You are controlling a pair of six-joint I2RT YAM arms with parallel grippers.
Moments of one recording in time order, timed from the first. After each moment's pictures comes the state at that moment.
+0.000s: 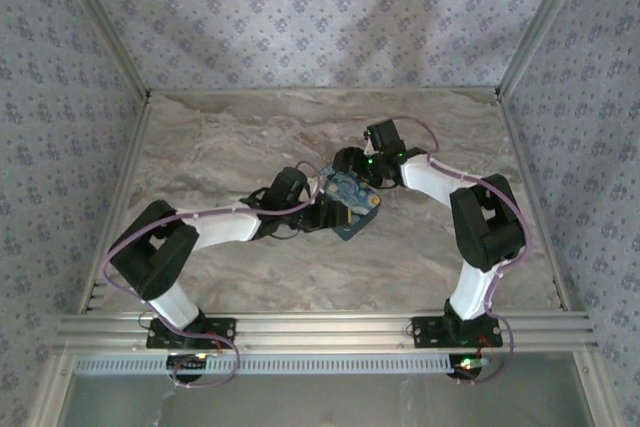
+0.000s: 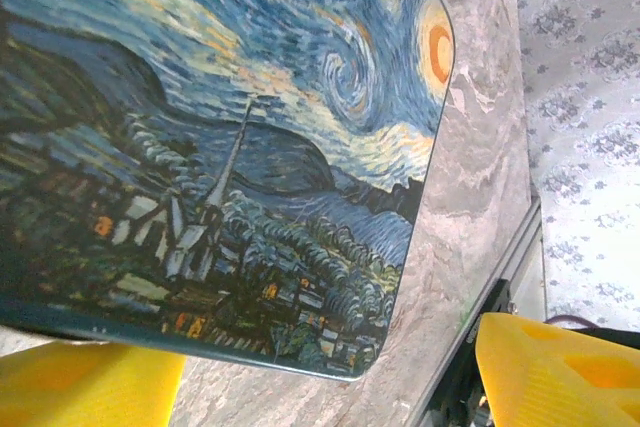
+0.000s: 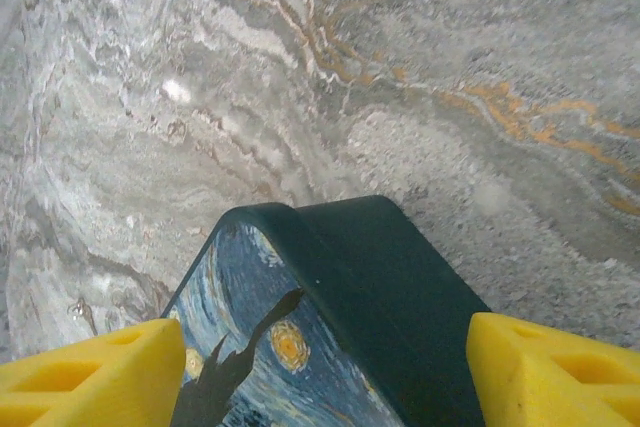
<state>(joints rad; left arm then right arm) -0.77 1.62 0.80 0.14 0.50 -0.86 0.43 1.79 1.16 -0.24 -0.32 0.72</state>
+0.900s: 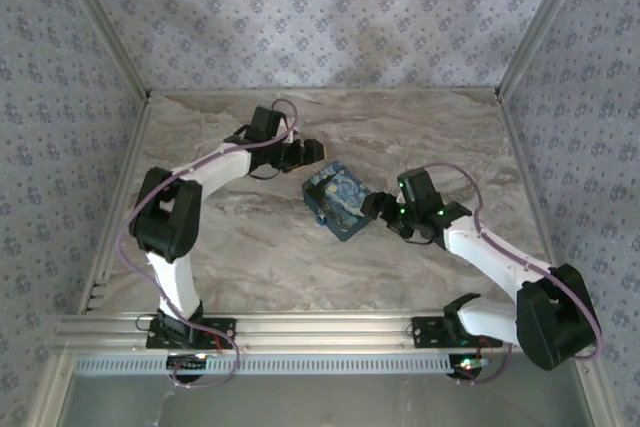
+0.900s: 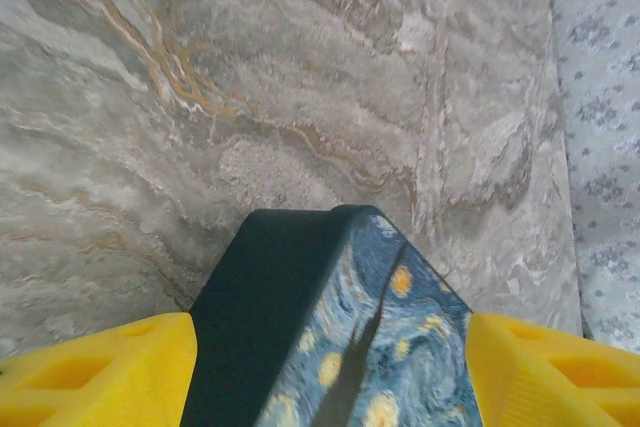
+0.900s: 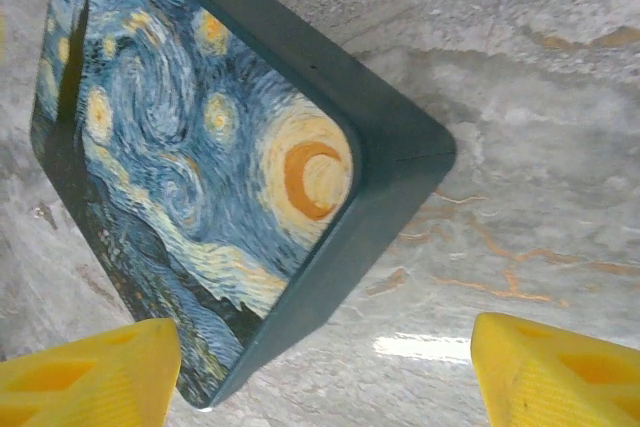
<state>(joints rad) -0.45 1.90 1.34 -0.25 0.56 -0.60 0.47 1.19 0.65 -0.34 -0.23 0.88</state>
